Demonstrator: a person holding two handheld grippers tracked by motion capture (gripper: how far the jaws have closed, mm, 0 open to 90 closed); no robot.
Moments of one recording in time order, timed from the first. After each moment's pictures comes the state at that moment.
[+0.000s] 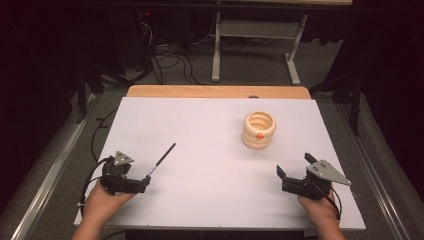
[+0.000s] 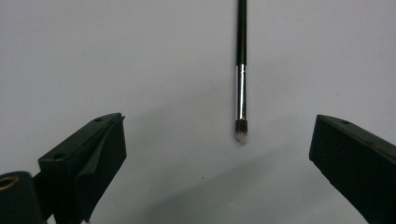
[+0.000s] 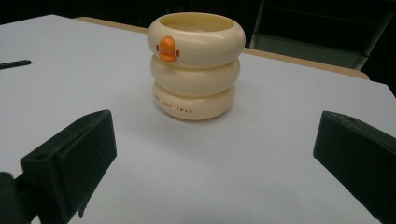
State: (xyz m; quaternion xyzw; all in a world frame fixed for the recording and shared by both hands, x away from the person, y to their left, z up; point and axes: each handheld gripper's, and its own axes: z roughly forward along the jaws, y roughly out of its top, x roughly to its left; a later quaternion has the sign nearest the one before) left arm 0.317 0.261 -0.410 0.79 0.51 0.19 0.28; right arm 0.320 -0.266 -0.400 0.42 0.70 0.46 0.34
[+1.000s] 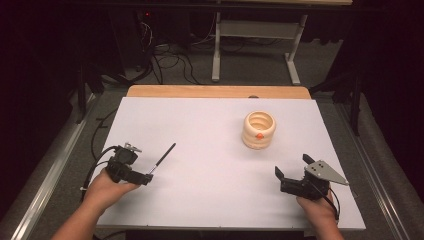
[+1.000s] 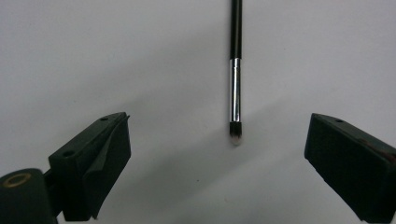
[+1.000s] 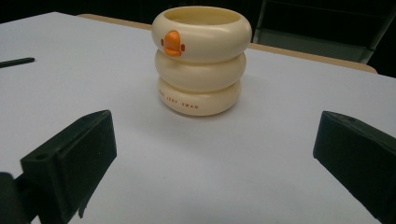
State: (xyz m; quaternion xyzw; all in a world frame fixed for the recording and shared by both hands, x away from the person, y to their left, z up) left arm 0.351 0.253 -0.394 0.82 0.52 0.10 0.21; right arm 0.320 -0.262 -0.402 0.42 0.71 0.46 0.32
